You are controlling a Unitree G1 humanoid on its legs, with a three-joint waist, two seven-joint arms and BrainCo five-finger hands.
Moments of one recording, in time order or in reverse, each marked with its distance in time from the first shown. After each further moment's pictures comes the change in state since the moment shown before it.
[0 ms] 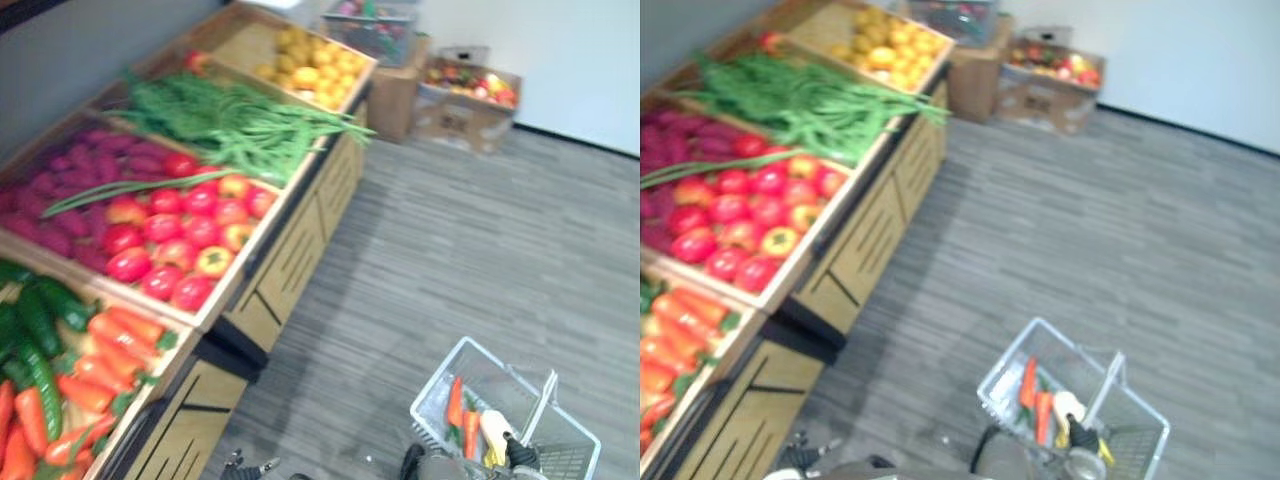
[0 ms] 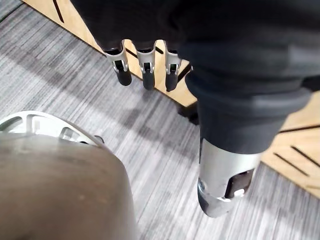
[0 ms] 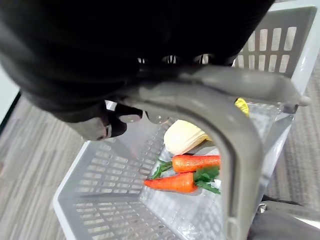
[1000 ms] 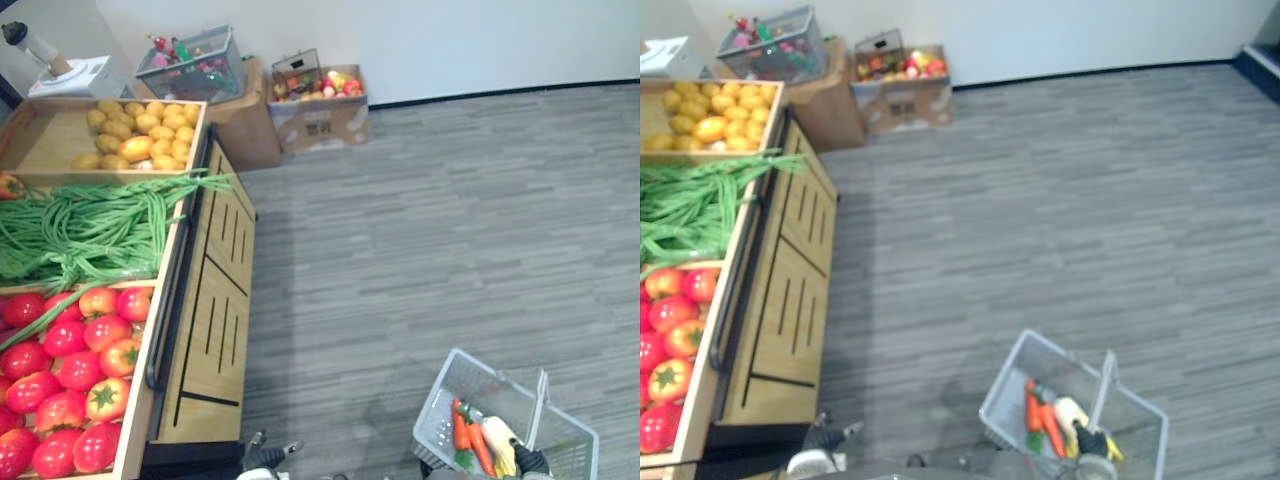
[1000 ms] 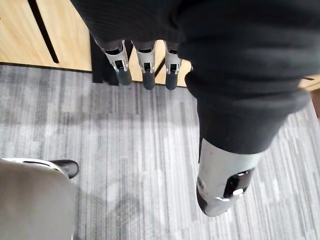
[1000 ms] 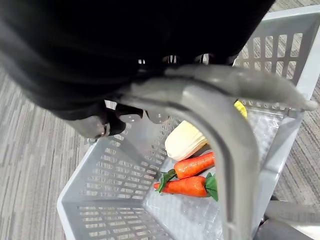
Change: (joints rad) left arm -0.055 -0.064 -0.080 0.009 0.058 -0.014 0.056; right arm 0.033 -0.083 0.090 0.055 -0.026 -0.023 0.008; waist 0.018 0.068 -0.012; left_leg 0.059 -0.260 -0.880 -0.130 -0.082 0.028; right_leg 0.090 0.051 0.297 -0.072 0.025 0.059
